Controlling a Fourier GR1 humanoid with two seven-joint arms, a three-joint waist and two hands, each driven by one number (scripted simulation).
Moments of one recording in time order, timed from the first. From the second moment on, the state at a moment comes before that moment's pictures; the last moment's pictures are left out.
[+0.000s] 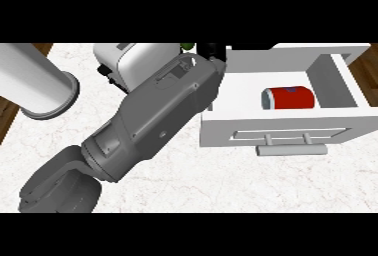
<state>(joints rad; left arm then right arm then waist) -1.43 0.00 -0.61 -0.50 1.07 0.80 -0.28 0.07 -0.10 -0.37 -2.38 0.22 0.47 0.09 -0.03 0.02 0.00</state>
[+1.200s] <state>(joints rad) -1.35 0.13 -0.60 -0.65 0.97 0.83 -0.13 -0.44 -0.16 0.04 -1.53 1.05 0.09 -0.08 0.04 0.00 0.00</state>
